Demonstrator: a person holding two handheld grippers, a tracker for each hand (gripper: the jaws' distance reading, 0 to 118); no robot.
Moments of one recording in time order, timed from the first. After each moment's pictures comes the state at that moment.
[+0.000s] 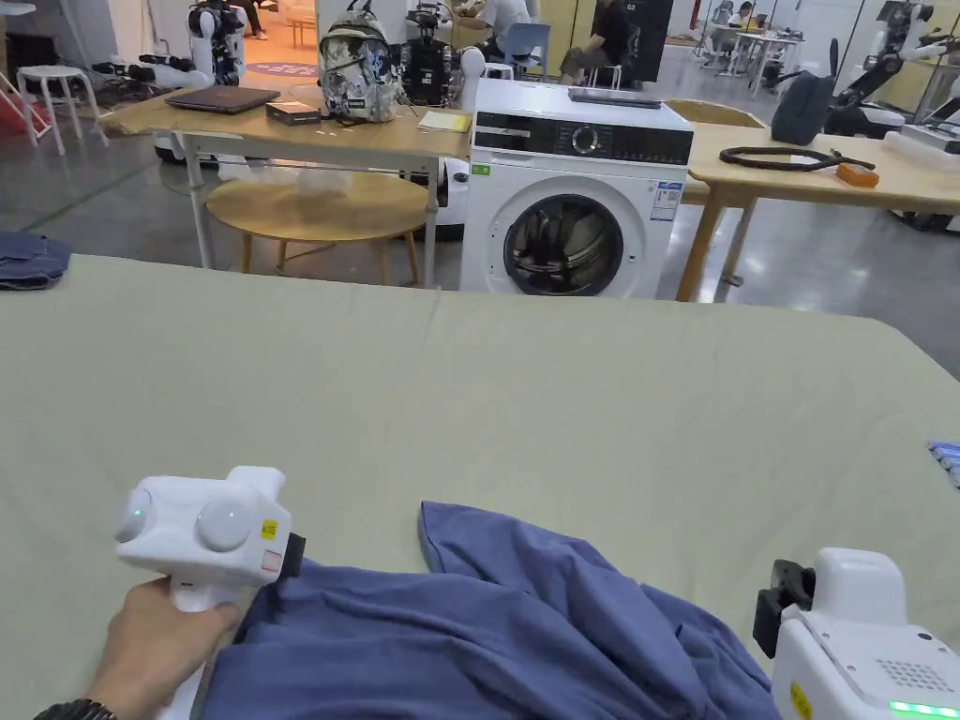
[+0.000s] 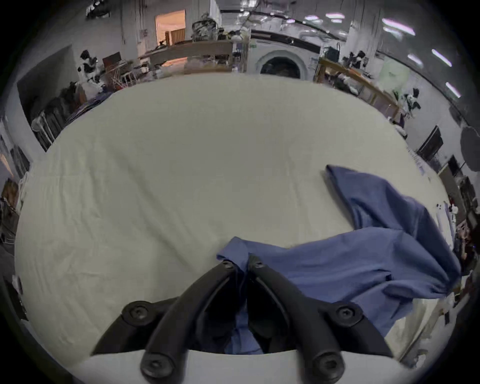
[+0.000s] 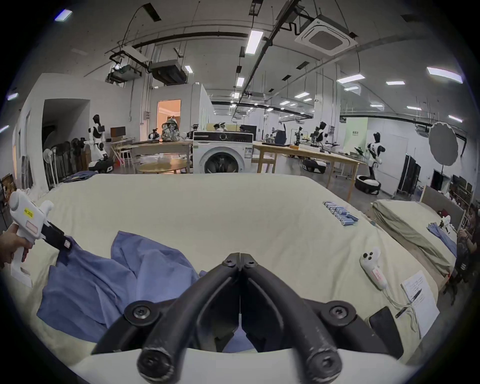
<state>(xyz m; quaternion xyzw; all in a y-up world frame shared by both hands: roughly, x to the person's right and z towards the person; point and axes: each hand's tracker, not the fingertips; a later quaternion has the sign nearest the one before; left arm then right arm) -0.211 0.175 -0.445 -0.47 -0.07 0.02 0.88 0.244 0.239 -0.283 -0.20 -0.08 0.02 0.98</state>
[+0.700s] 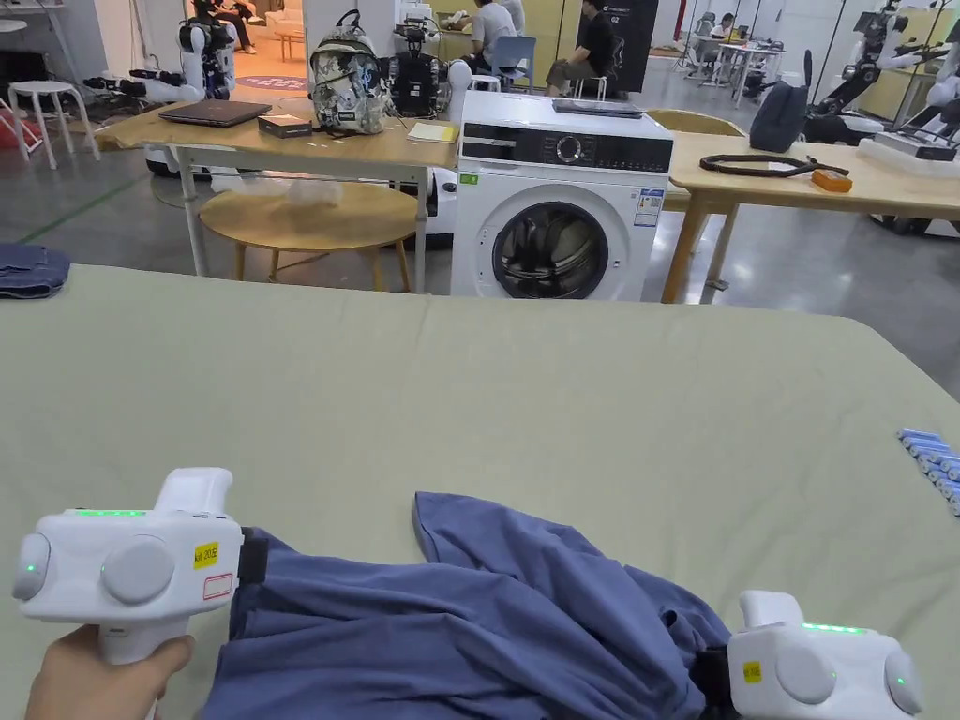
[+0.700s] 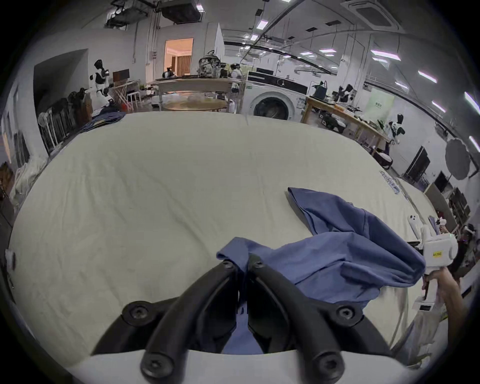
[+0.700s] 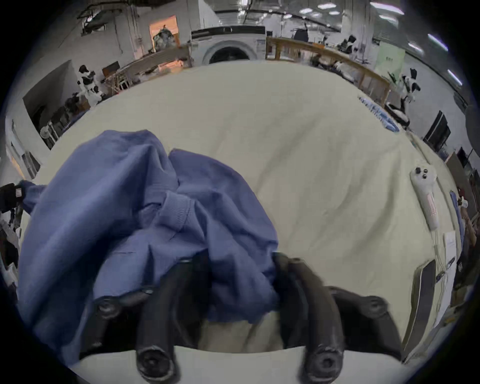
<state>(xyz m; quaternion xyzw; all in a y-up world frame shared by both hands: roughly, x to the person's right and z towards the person) -0.229 0.217 -0.358 -0.39 -0.07 0.06 0.92 0.285 0.142 -0.333 -0.48 -0.03 -0.03 0.88</state>
